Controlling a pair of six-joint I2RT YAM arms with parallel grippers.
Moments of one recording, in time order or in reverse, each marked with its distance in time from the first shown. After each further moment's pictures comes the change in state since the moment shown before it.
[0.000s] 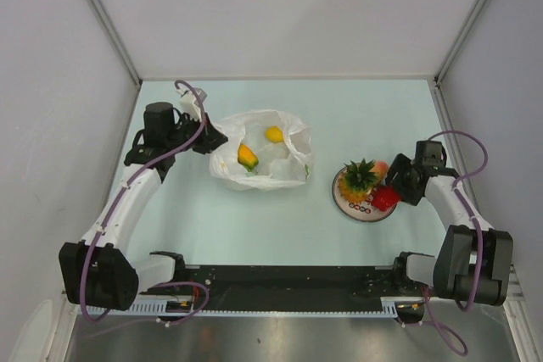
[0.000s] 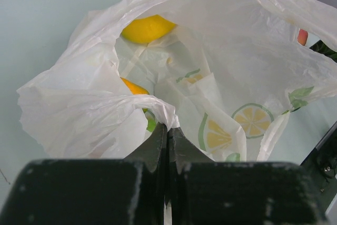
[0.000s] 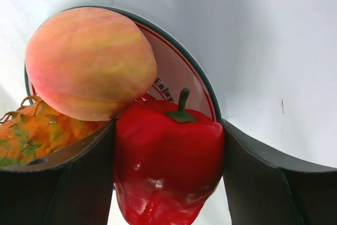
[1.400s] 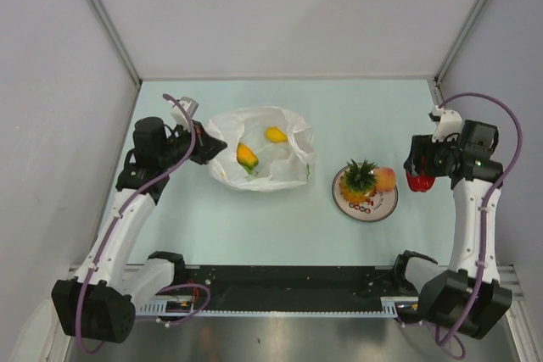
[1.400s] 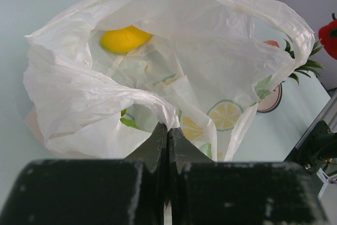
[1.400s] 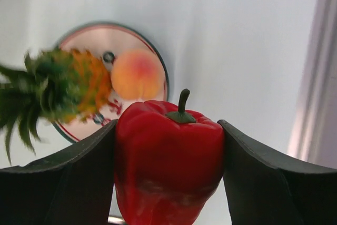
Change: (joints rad) left arm 0.000 -0.203 -0.115 0.058 0.044 -0.073; right arm -0.171 -0.282 0.320 -0.332 -0.224 -0.841
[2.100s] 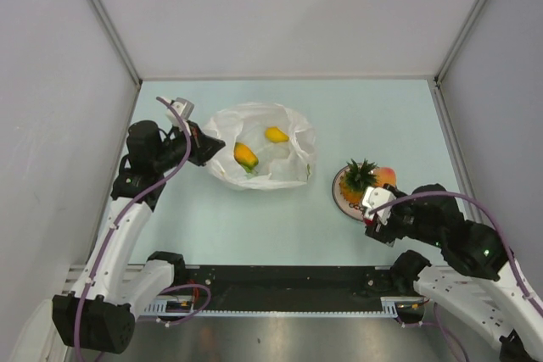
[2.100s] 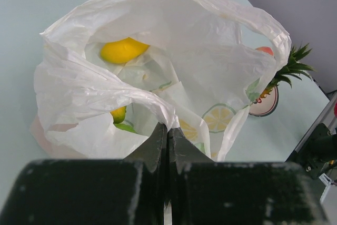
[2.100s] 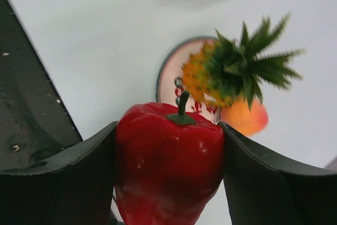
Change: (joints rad) left arm 0.000 -0.067 0.000 0.000 0.000 0.000; right arm 1.059 -0.475 -0.122 -0.174 0.213 -0.171
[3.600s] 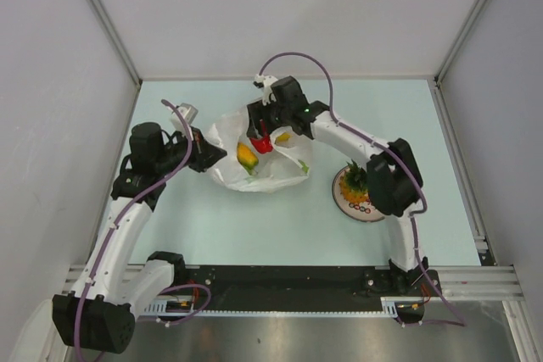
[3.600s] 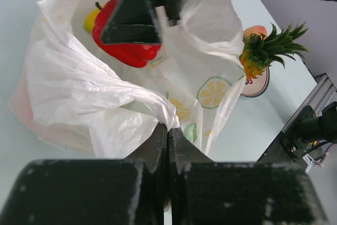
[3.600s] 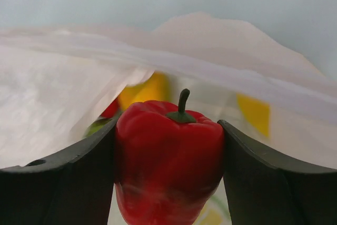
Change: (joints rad) left arm 0.000 0.003 0.000 -0.116 0.038 0.010; right arm -0.070 1.658 0.917 0.710 -0.066 0.739
